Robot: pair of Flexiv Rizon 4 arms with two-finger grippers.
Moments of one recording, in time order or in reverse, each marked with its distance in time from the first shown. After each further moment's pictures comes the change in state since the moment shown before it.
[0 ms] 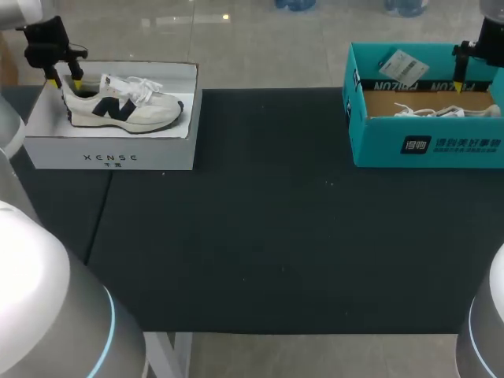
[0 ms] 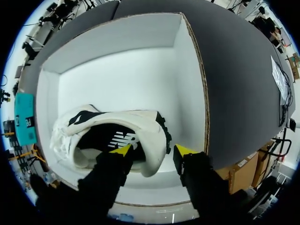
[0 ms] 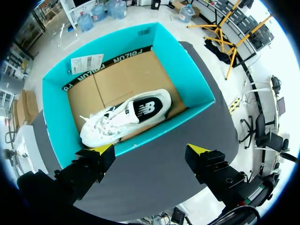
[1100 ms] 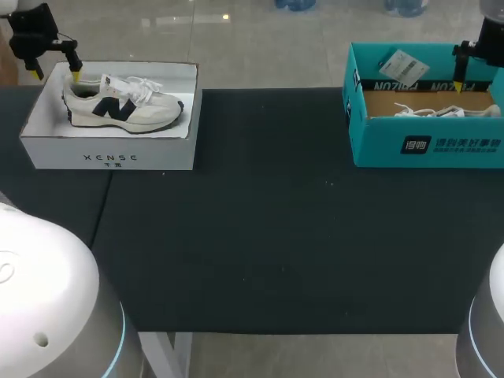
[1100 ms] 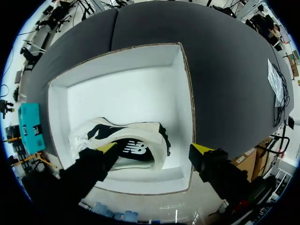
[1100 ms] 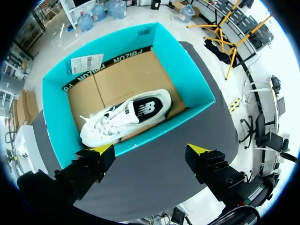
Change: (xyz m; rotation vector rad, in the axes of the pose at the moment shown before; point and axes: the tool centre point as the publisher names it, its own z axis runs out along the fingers) left arm -0.009 -0.031 -0.048 -0.028 -0.004 0.032; right arm 0.000 0.000 0.000 0.000 0.000 0.000
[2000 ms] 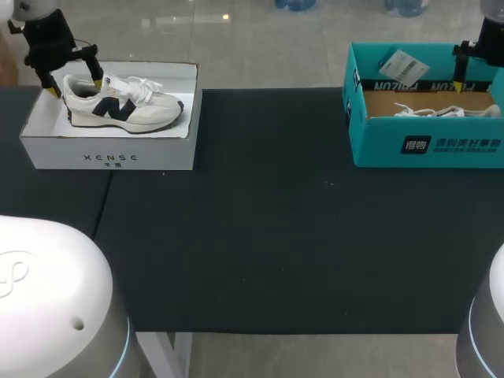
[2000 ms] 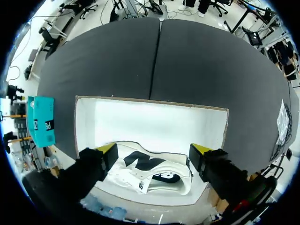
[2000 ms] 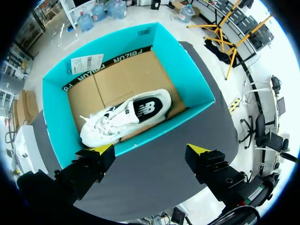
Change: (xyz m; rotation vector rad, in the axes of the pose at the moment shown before) left arm -0.078 -0.087 -0.031 0.000 -0.054 -0.165; right arm 0.000 0.000 0.000 0.000 0.000 0.000
